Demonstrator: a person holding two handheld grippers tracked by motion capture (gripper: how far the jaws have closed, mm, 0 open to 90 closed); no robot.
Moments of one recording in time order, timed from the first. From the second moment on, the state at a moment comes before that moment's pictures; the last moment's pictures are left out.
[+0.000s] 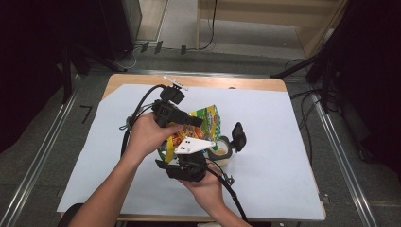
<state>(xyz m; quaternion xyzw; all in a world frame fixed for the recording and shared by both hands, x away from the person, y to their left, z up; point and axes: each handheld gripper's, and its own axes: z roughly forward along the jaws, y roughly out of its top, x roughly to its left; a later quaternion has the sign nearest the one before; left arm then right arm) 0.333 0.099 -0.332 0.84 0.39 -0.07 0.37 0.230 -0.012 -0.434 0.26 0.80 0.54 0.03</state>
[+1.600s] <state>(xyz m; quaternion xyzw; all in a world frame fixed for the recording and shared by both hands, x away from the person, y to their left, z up) 0.333 0.096 -0.335 0.84 0.39 -0.08 0.36 0.228 -0.011 -0.435 0.28 0.80 0.54 0.02</state>
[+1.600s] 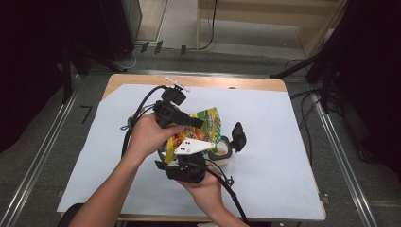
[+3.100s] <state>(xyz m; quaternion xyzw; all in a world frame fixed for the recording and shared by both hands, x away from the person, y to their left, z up) 0.331 0.093 -0.335 0.85 0.38 -0.06 0.37 0.228 -0.012 -0.437 0.27 0.80 0.54 0.03</state>
